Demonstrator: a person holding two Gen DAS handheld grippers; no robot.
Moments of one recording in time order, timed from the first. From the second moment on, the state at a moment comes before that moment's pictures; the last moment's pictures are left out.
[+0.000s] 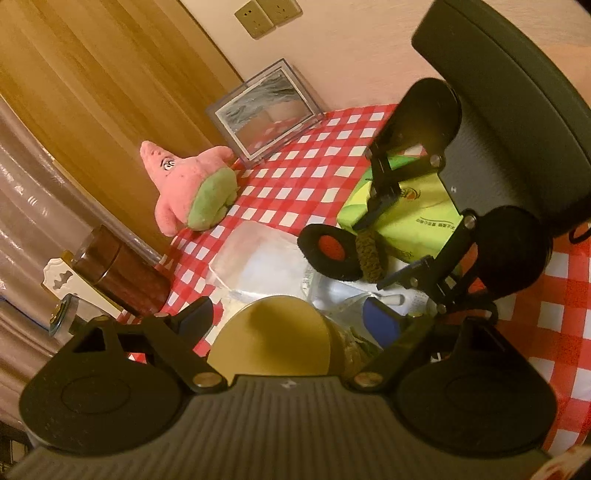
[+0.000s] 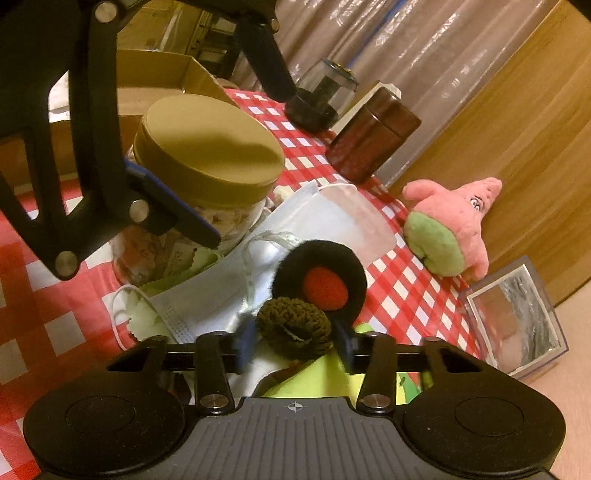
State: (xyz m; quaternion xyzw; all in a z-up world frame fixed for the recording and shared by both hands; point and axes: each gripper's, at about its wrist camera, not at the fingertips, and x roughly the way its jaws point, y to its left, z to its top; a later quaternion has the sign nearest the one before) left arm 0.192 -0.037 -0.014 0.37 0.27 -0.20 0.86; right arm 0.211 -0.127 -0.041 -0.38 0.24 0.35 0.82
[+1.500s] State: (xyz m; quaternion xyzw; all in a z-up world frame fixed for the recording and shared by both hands) left arm 0.333 -0.053 -0.005 0.19 0.50 -0.20 0.82; right arm 0.248 -0.203 0.026 -0.14 0.29 0.22 0.92
